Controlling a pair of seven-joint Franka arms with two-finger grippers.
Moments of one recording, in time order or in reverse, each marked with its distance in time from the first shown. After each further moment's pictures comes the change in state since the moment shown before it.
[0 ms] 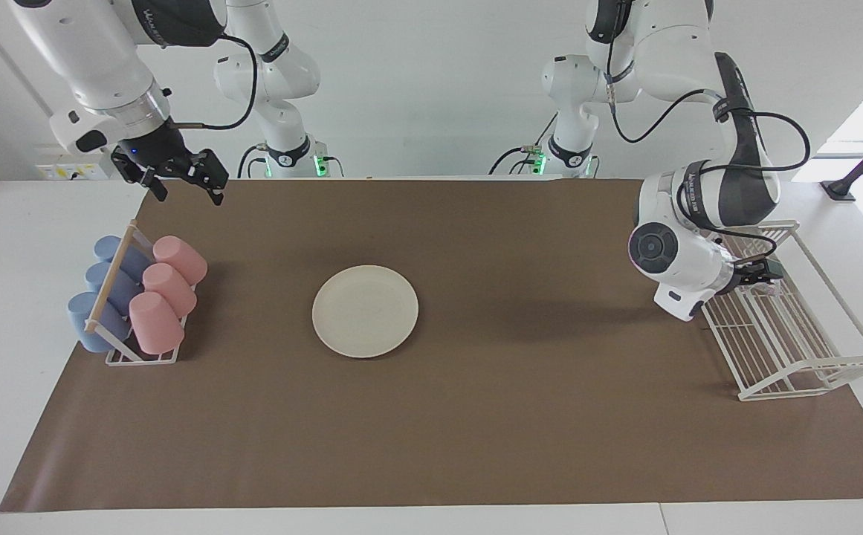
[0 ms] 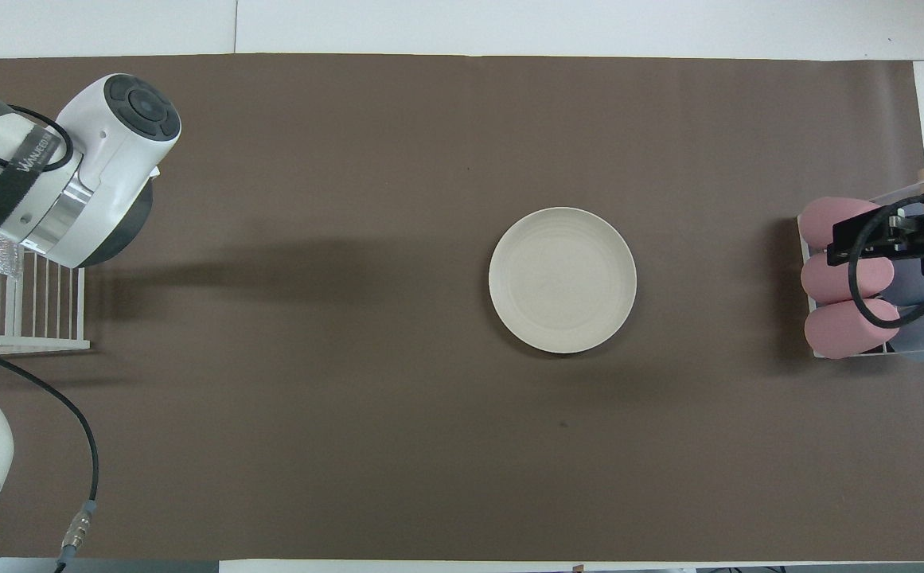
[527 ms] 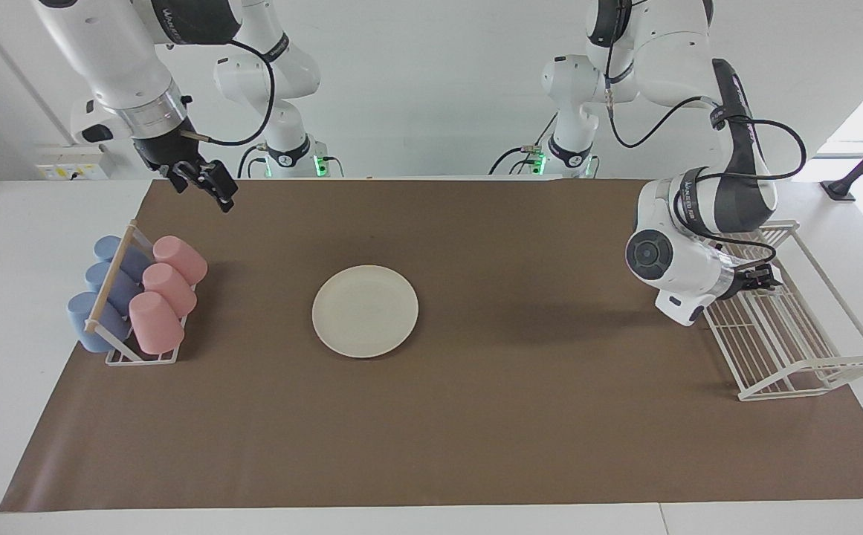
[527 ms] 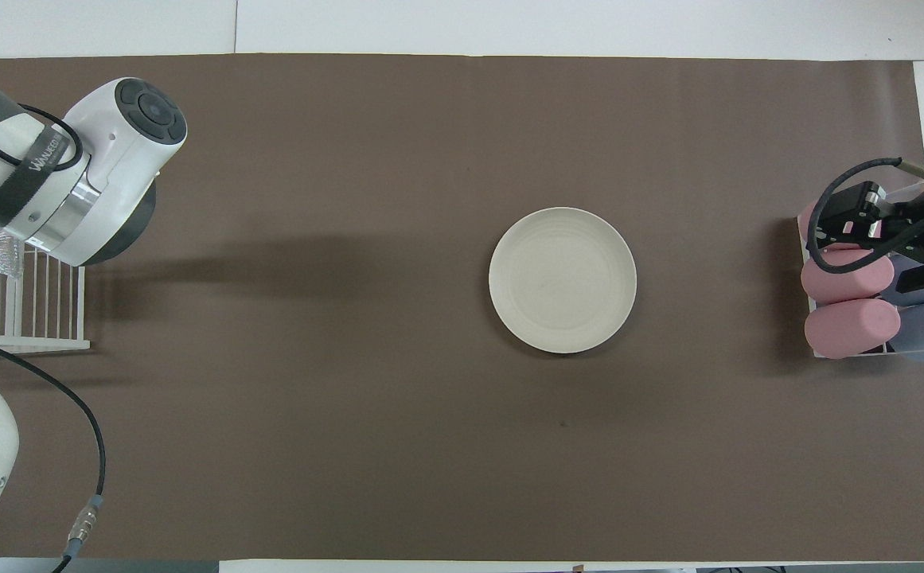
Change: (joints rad) left arm 0.003 0.004 0.002 0.002 0.015 -0.006 -0.001; right arm 0.026 -0.001 0.009 0.000 0.000 -0.001 0.382
